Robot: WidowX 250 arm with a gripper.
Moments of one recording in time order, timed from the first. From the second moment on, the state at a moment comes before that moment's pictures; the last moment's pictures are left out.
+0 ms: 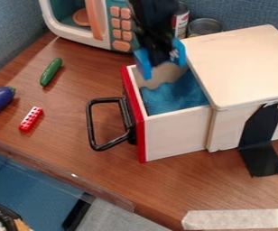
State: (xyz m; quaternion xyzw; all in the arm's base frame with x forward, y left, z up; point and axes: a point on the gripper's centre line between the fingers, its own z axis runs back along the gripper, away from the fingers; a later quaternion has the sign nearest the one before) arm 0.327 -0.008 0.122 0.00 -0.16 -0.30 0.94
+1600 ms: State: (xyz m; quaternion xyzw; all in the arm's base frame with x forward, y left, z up) arm 0.303 0.022 0.127 -0.03 -0.18 -0.15 0.97
